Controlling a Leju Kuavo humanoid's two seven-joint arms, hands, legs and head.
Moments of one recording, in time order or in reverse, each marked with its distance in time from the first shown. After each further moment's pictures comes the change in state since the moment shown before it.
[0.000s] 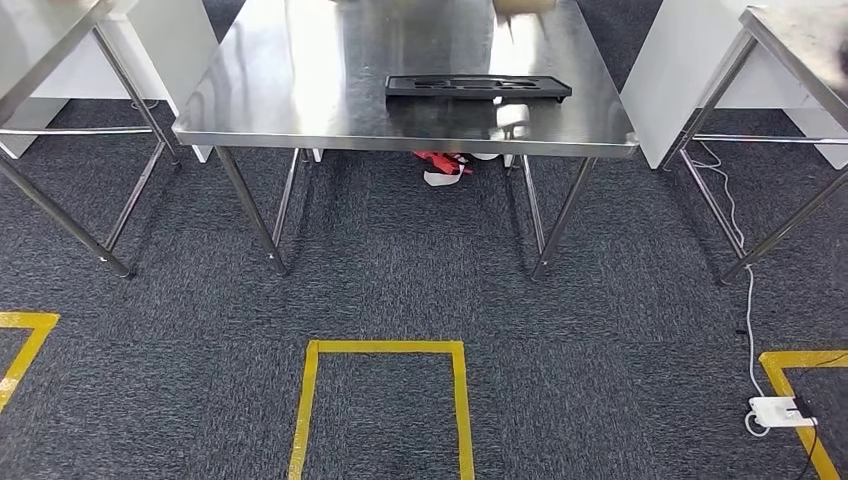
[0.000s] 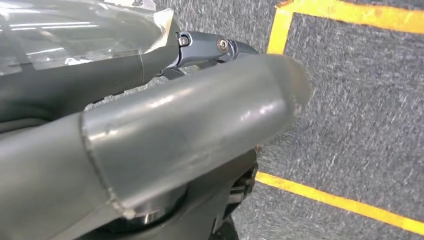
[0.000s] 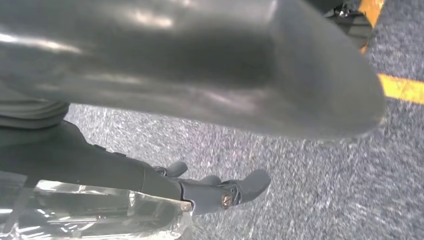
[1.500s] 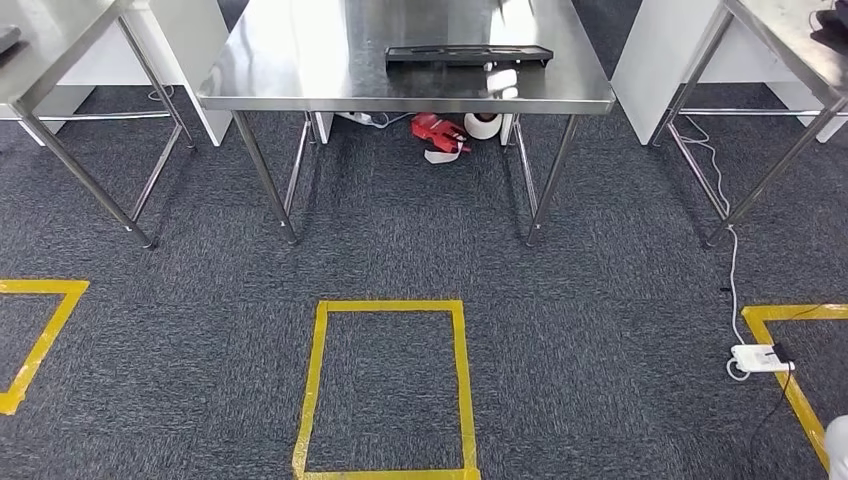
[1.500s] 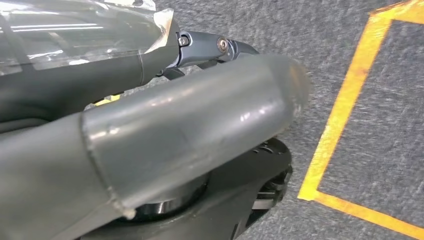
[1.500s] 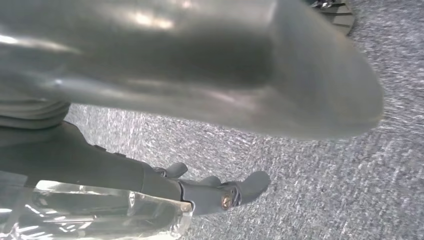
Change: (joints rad) left arm 0.000 -0.062 -0.002 0.000 0.019 0.094 0.021; right arm 0.005 0.027 0.008 0.000 0.003 -0.040 0.041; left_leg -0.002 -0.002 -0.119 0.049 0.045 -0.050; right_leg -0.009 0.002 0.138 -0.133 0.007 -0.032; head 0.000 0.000
